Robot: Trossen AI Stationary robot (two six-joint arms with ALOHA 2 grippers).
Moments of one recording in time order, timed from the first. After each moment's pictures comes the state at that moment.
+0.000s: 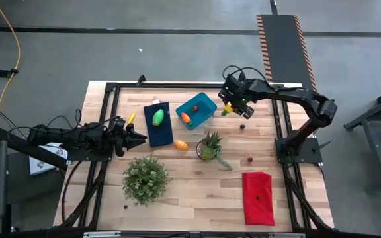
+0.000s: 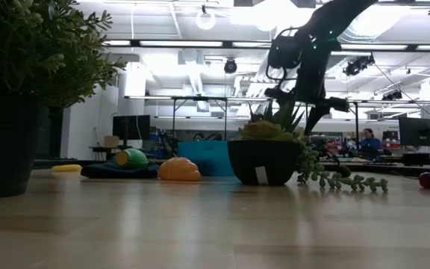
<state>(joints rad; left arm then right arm) 0.04 0.04 0.01 0.02 -0.06 -0.72 -0.56 1.58 1.13 -0.77 0.03 1.60</state>
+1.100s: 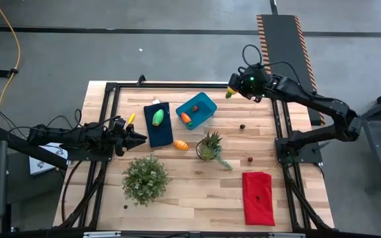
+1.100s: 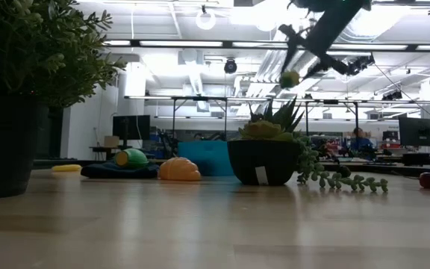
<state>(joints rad) 0.04 0.04 0.01 0.03 -0.06 -0.76 -0.56 1.22 1.13 -0.62 0.15 1.18</state>
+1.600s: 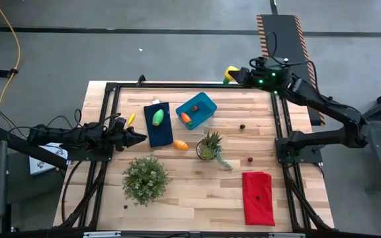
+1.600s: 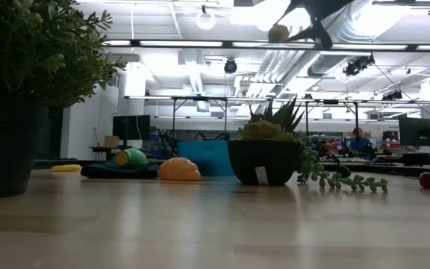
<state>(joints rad) 0.04 0.04 0.01 0.03 -0.10 -0.99 -0.56 1.08 1.13 -0.32 0.02 0.88</state>
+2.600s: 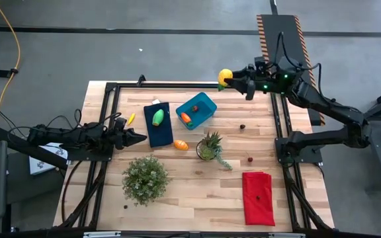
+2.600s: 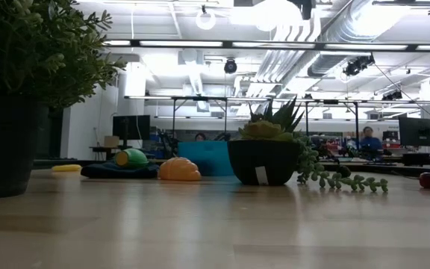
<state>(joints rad) 0.04 0.04 0.01 0.03 -0.10 -1.05 -0.49 1.06 1.13 -0.05 -0.32 0.48</state>
